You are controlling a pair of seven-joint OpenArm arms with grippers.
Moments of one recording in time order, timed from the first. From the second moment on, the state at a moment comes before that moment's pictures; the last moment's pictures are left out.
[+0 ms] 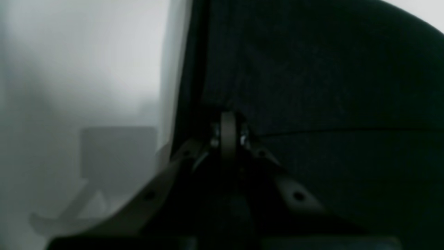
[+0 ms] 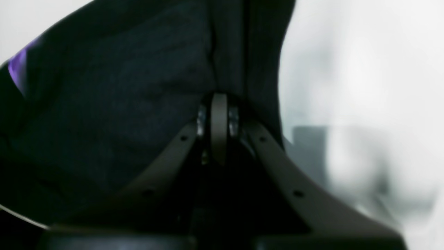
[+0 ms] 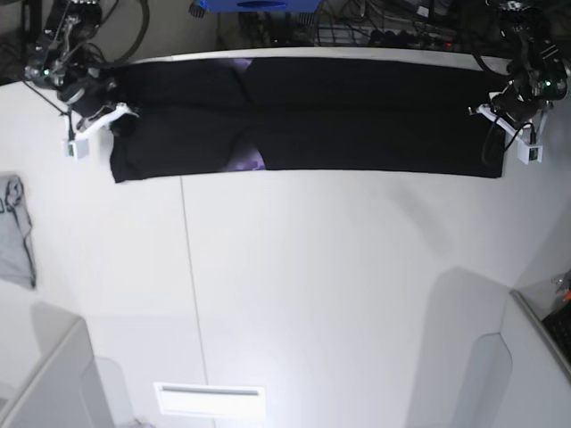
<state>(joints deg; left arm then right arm) 20.3 -19.3 -33.4 89.4 -26.5 -21.6 54.2 -18.7 8.1 29.9 89.8 35.6 24.1 -53.8</state>
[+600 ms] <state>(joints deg) 12.0 -19.5 -30.8 85.3 -25.7 -21.6 54.6 -4.5 5.3 30.2 82.6 19.4 24.5 -52.0</state>
